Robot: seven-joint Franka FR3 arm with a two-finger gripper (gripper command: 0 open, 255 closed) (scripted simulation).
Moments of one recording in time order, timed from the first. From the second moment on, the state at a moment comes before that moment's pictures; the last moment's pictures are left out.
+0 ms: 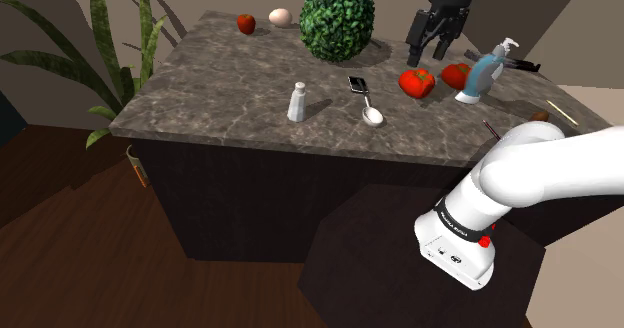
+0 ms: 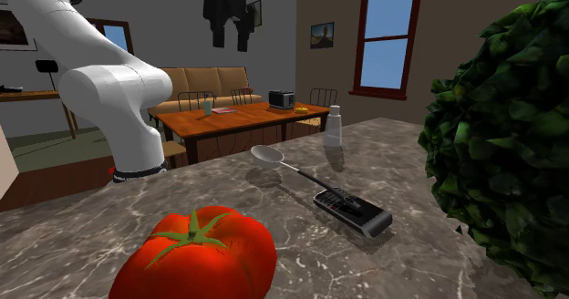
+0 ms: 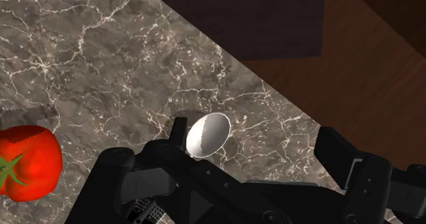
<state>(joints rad) -0.01 -0.82 0.06 -2.39 0.03 1.46 0.17</state>
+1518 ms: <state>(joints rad) -0.15 -0.19 -0.08 -2.30 0.01 2.08 0.20</state>
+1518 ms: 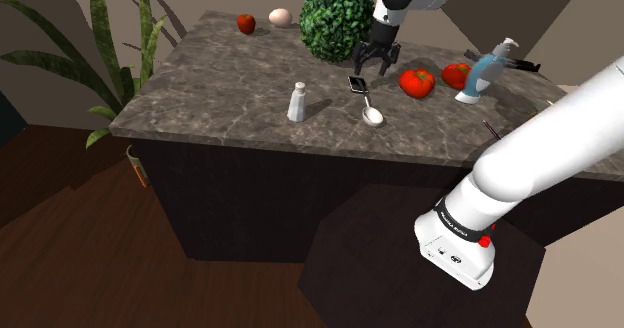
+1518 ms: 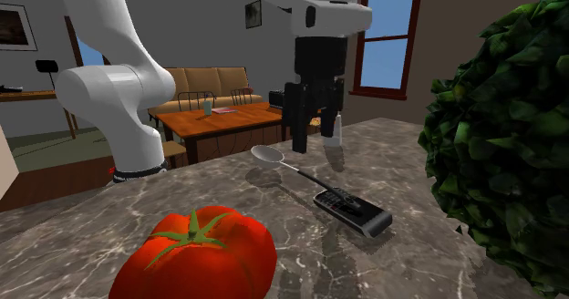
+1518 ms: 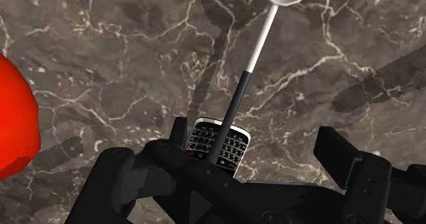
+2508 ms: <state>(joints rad) -0.18 0.07 -0.11 -2.23 0.06 2.28 0.19</state>
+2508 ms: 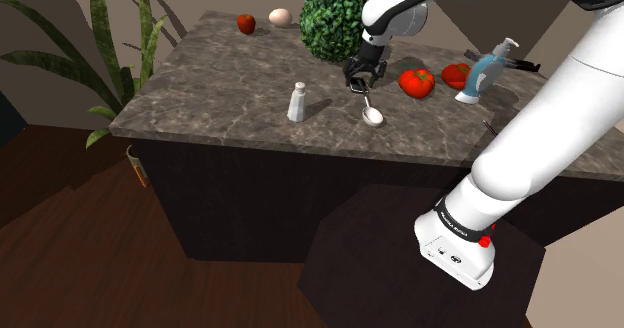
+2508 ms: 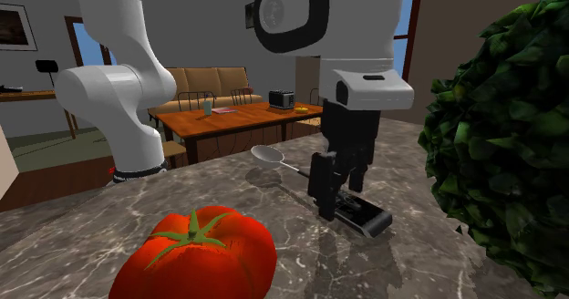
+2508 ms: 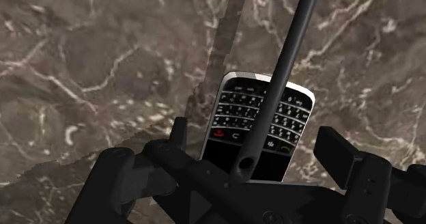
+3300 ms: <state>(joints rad) -0.18 0.07 -0.12 -2.22 0.06 2.28 0.19</state>
